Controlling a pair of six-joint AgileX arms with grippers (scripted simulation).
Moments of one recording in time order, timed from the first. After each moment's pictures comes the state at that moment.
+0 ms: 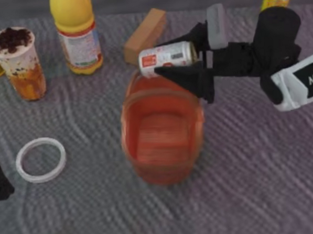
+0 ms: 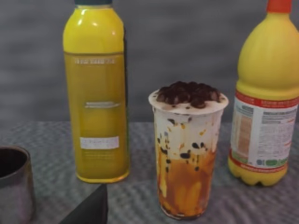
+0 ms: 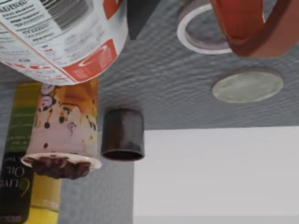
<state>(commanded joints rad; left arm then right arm) 0.00 0.00 0.00 0.00 0.00 0.00 0.34 2.27 1.21 1.08 -1.11 0.03</state>
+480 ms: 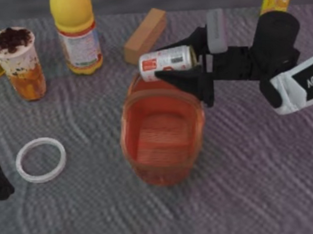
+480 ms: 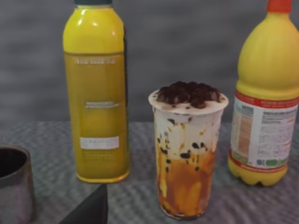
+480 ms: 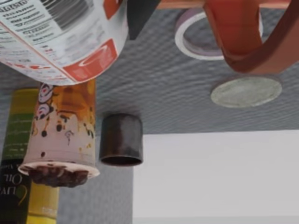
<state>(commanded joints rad) 0.00 0.00 0.00 0.00 0.00 0.00 0.34 2.28 1.20 1.10 -1.11 0.03</state>
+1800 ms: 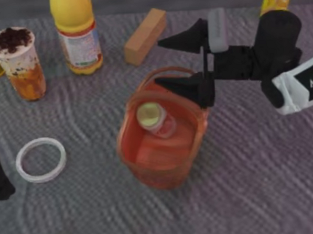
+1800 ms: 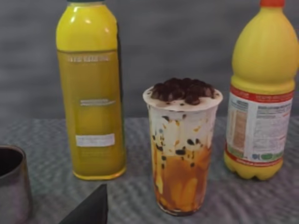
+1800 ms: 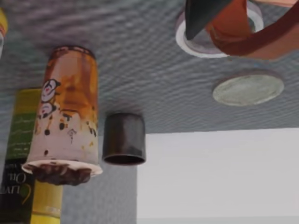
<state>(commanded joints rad) -0.01 0.03 0.03 -0.02 0.00 0.02 0.33 2.25 1.19 1.09 -1.10 0.03</state>
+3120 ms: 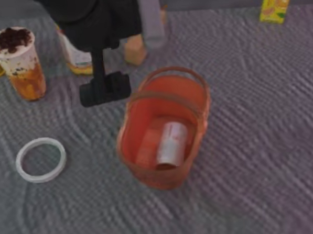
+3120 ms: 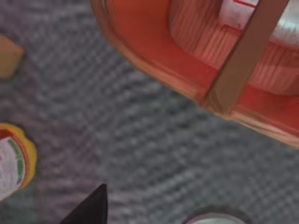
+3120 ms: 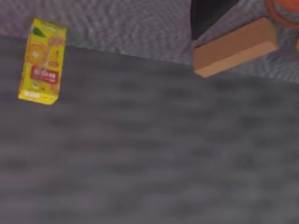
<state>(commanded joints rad) -0.57 1.79 1.81 -1.27 0.03 0.94 0.06 0.50 0.26 0.27 -0.22 0.00</state>
